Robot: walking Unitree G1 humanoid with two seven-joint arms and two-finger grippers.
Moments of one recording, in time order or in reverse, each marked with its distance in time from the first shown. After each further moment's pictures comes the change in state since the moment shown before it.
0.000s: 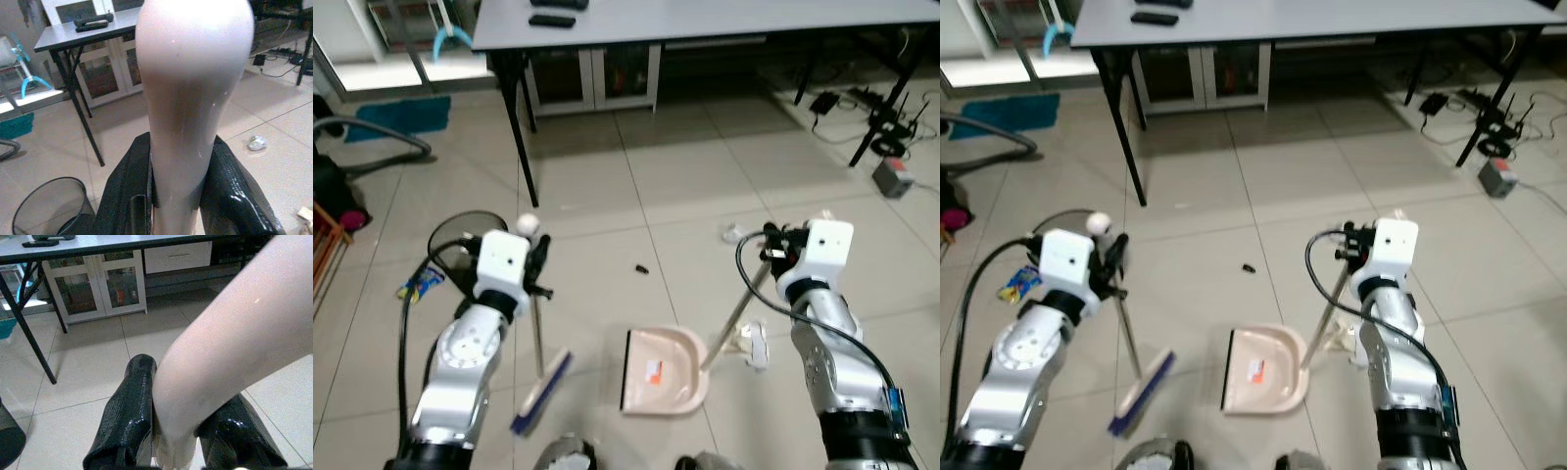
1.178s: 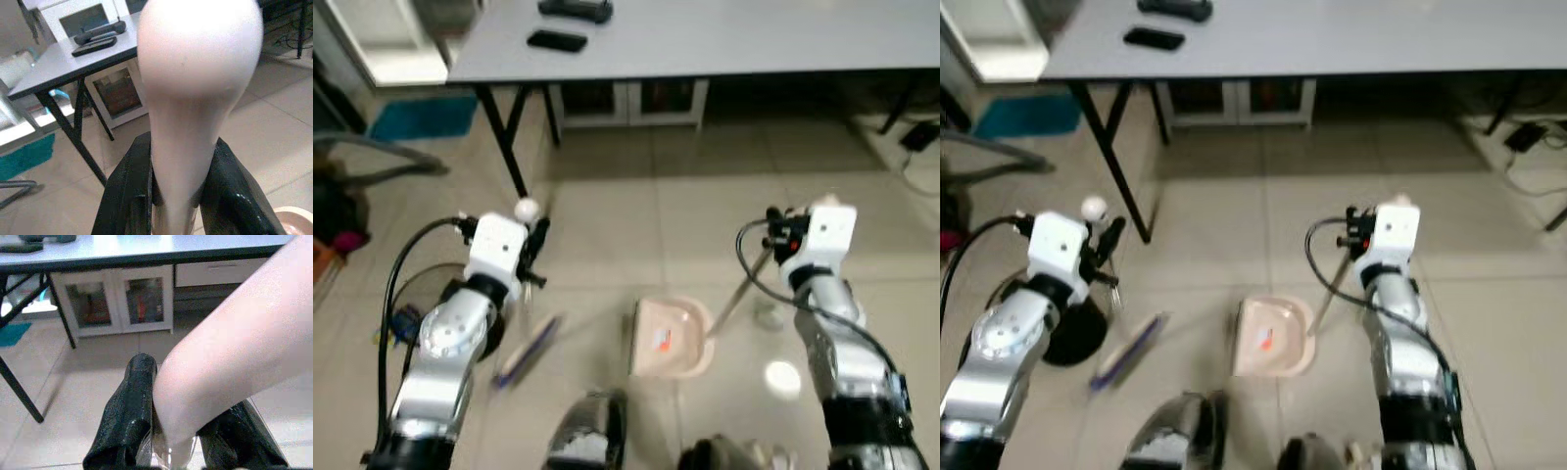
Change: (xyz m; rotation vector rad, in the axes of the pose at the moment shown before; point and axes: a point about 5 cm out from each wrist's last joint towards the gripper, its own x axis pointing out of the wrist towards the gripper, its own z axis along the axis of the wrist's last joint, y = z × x) left arm -0.001 0.014 0.025 0.116 -0.049 -0.053; right arm 0.008 -0.002 0.015 -0.041 -0.053 0.004
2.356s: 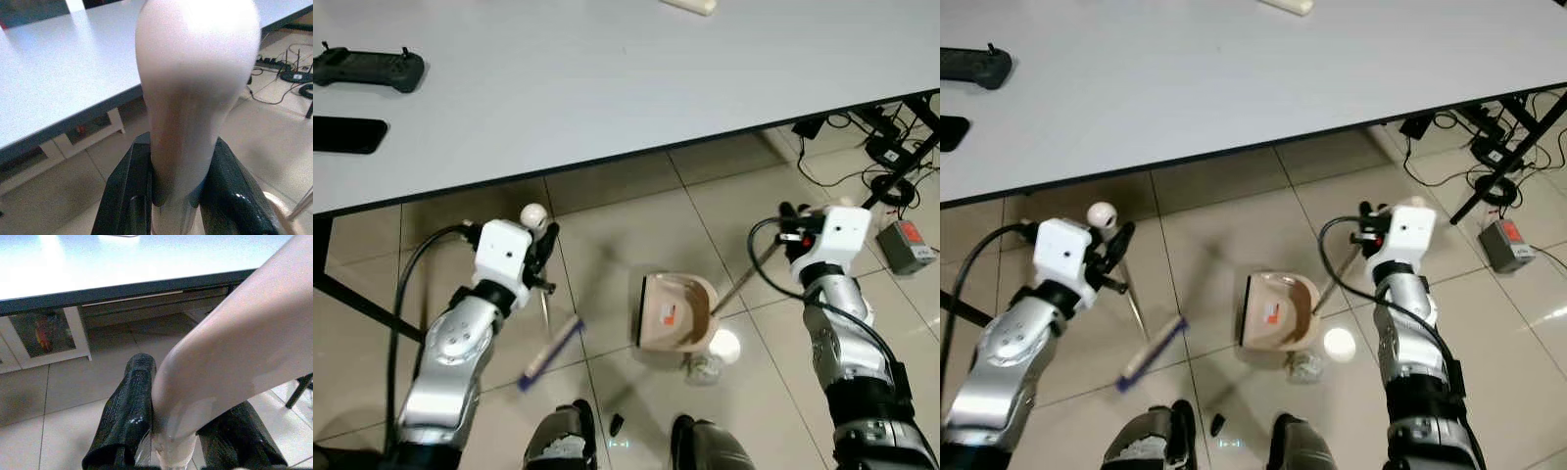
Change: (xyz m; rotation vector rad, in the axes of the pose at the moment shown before) left arm -0.005 -0.010 0.002 -0.053 -0.038 -0.030; right arm 0.013 -0.017 -0.004 -0.007 -0.078 0.003
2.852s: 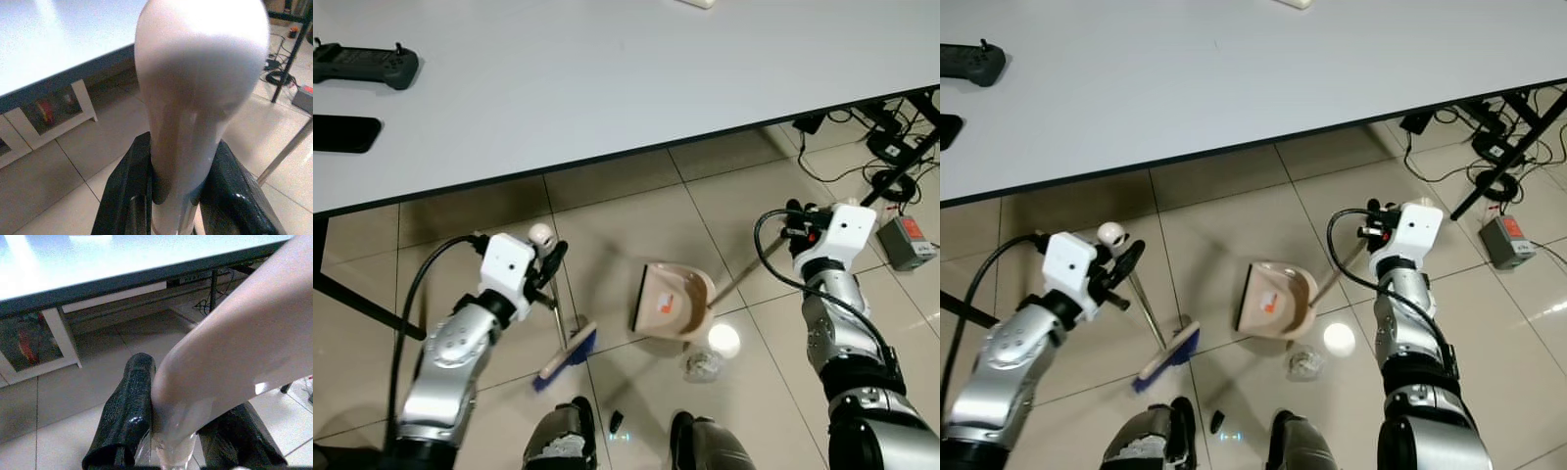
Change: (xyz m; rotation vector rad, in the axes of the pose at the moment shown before) left arm 0.003 -0.006 -0.020 -0.054 0.039 -0.114; right arm 0.014 -0.012 -0.009 0.084 -0.017 -0.072
